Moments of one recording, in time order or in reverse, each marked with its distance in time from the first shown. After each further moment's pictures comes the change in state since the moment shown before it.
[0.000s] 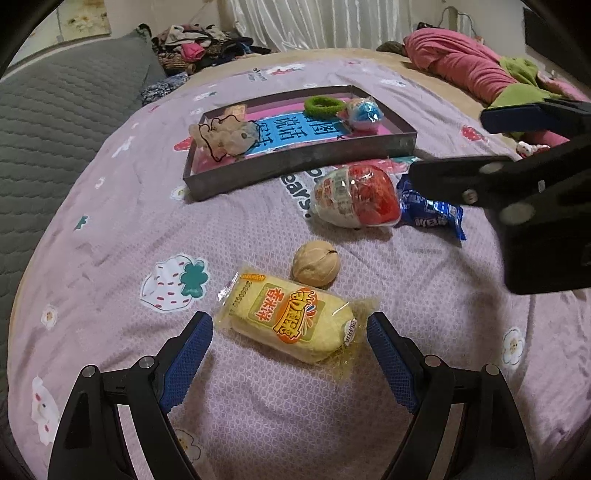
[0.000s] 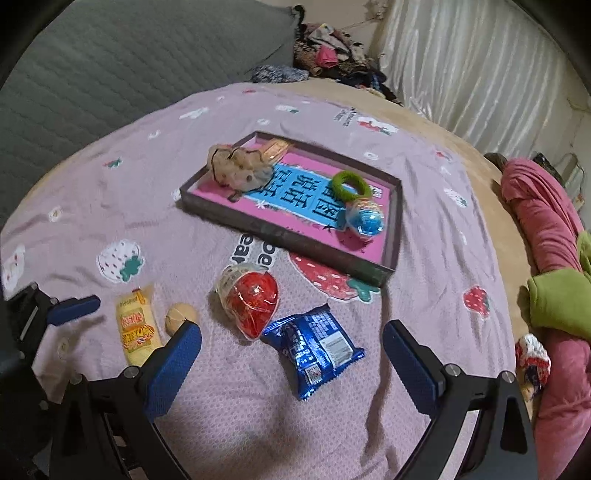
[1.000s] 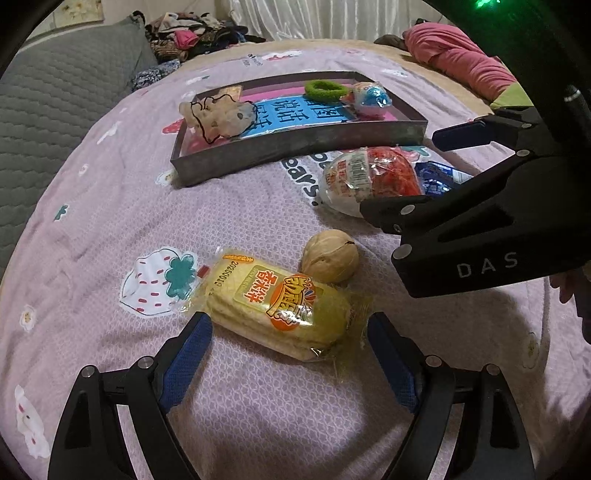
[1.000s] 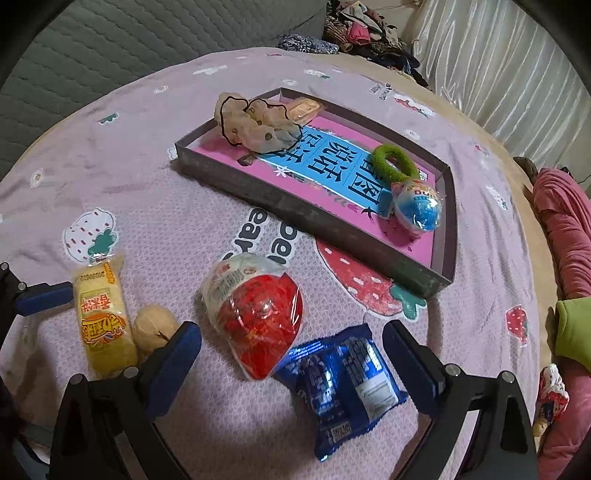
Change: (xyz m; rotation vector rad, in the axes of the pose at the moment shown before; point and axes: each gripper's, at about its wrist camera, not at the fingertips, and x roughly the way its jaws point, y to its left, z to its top) left arm 0.030 0.014 0.002 -0.016 0.035 -0.050; right arm 0.079 0.014 0.012 -0.087 0.095 0.038
